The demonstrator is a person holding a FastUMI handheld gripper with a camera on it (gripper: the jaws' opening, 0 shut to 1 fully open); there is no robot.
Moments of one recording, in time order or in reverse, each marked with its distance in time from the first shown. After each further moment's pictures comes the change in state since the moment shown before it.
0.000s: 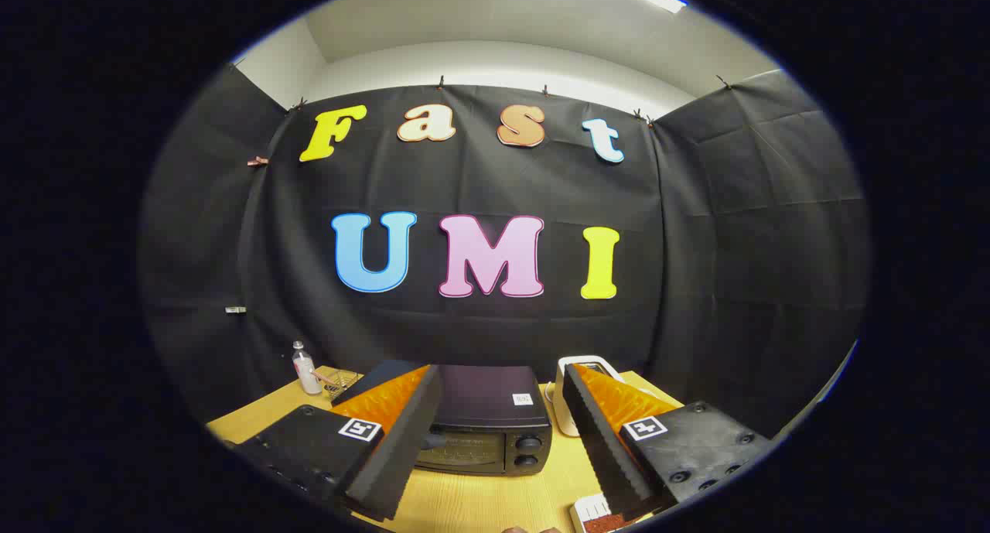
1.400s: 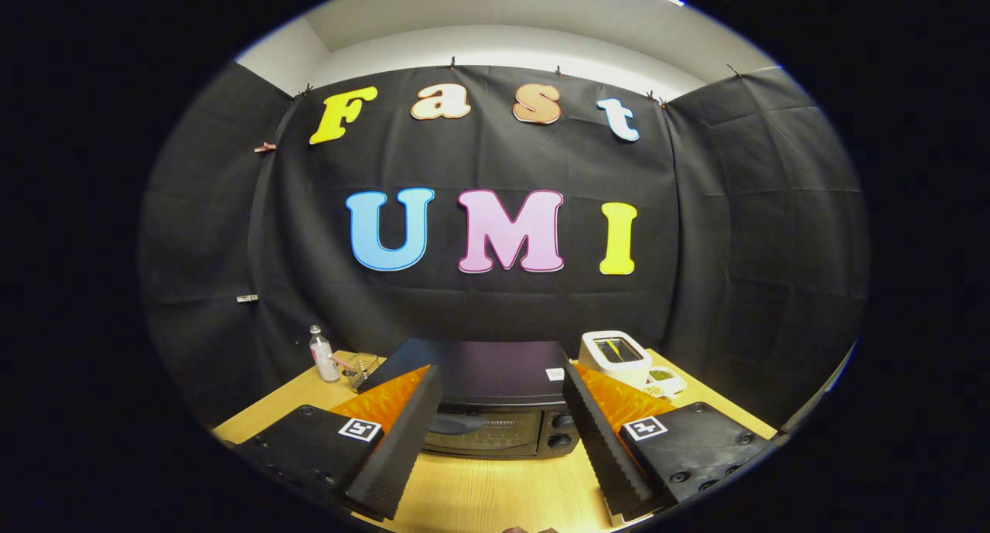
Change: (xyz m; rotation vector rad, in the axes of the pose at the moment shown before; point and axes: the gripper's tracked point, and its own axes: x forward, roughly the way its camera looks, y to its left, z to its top) arm 0.002 0.054 -0.041 0.024 0.117 0.034
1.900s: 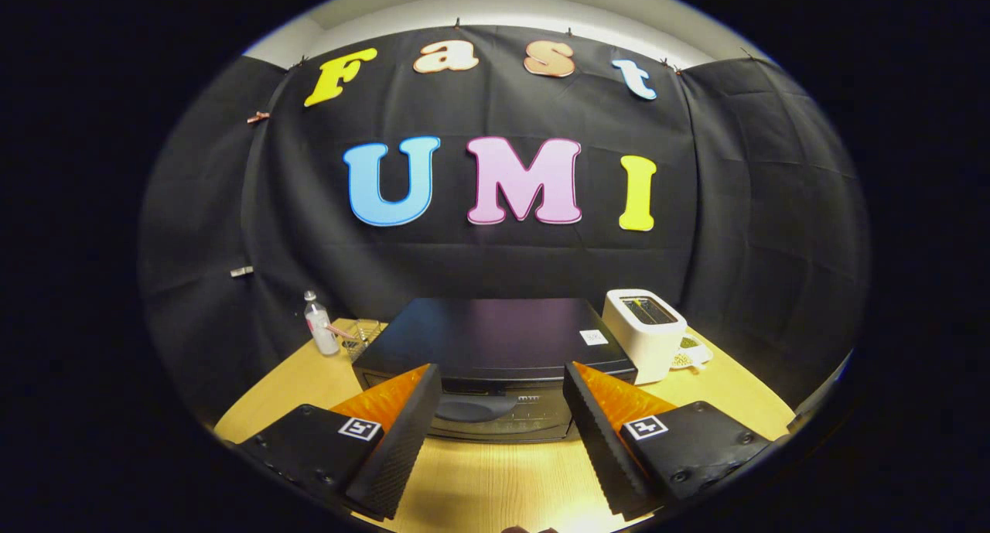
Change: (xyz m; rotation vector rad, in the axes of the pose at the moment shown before) arm 0.062 0.032 -0.067 -0.013 0.175 0.007
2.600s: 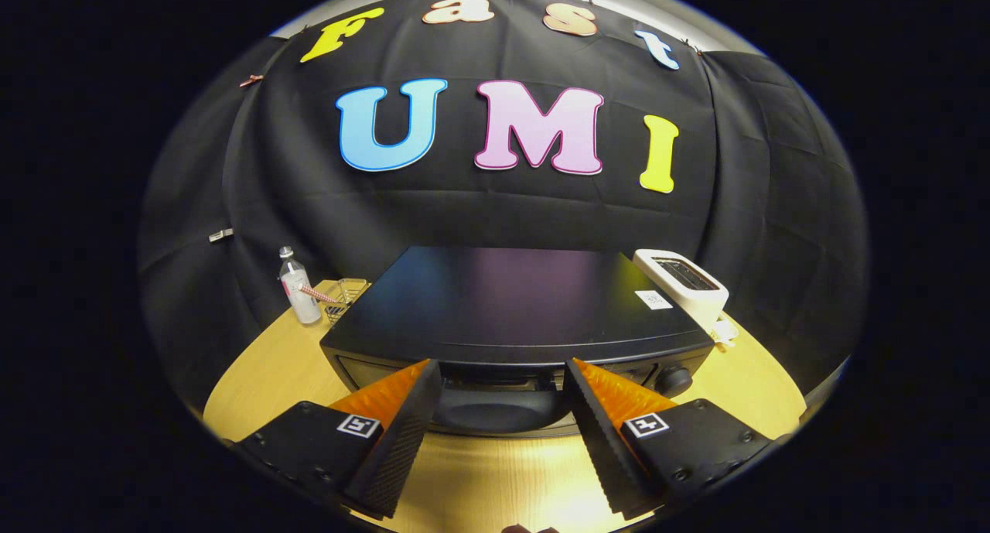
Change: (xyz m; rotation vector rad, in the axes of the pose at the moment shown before) arm 0.073 0.030 -0.051 -0.005 0.125 -0.036
